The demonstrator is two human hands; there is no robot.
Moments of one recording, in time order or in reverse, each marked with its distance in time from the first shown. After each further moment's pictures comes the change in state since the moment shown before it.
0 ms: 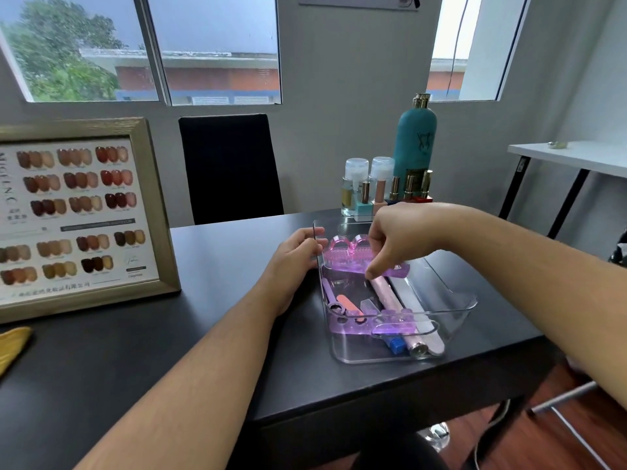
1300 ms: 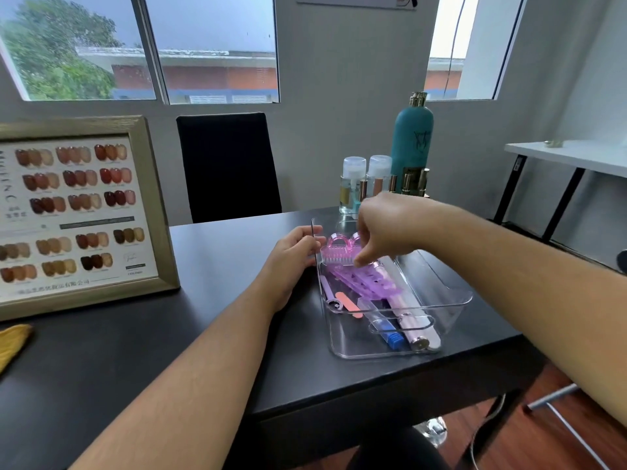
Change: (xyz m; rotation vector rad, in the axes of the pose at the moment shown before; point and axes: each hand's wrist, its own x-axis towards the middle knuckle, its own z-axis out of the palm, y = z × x) left_hand 0.003 -0.005 -0.002 -0.058 0.003 0.011; right_hand -0.006 -0.024 -0.001 -0.170 0.148 -0.025
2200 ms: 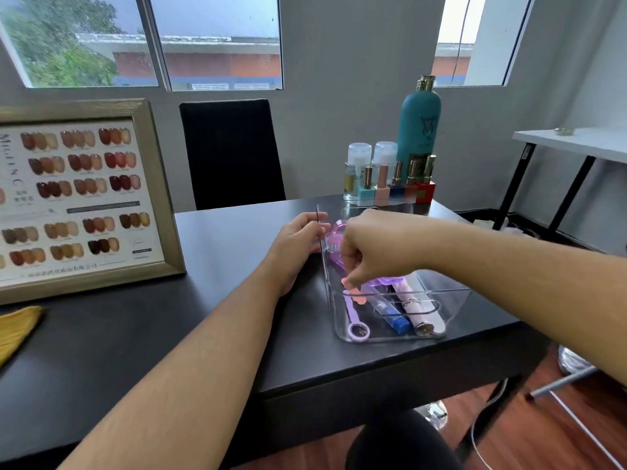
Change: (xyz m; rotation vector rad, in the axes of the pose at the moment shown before) left_hand -0.002 0.005 0.003 -0.001 0.017 -0.012; right_hand -0.018 -0.022 0.020 0.068 -0.054 -0.223
